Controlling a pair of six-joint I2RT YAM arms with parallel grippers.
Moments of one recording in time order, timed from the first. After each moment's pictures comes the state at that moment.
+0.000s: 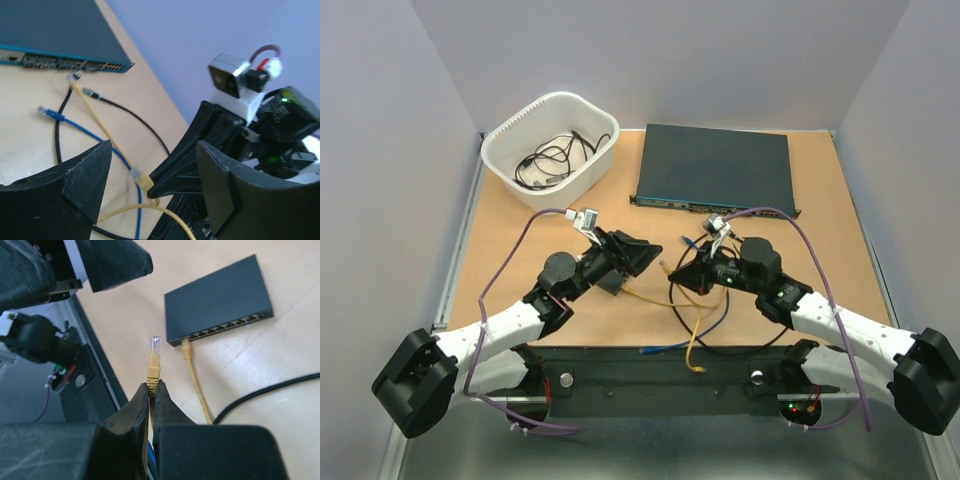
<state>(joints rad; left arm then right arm) -0.76 1.05 0.36 0.77 0.12 -0.83 0.72 1.00 0.48 0.28 -0.38 0.45</state>
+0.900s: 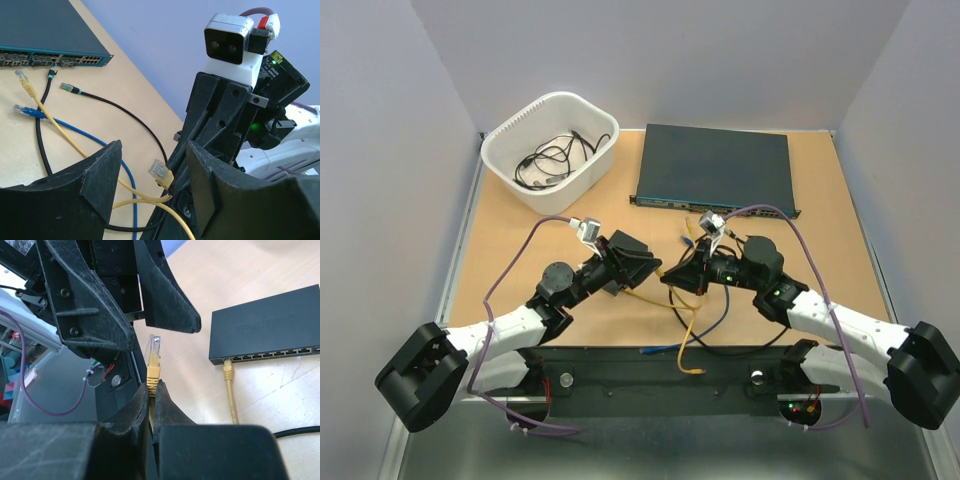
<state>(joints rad) -0.76 1.04 0.26 0.96 0.22 -0.81 0.72 1.04 0.47 0.48 -0.59 0.51</state>
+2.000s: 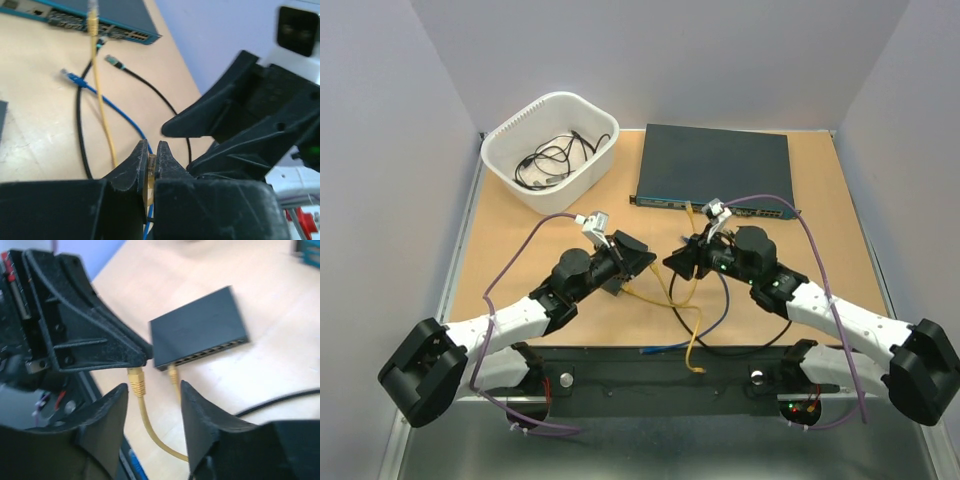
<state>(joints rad) -0.77 1.07 0.34 0.68 0.11 -0.85 0.72 1.08 0.56 0.33 -0.35 0.47</state>
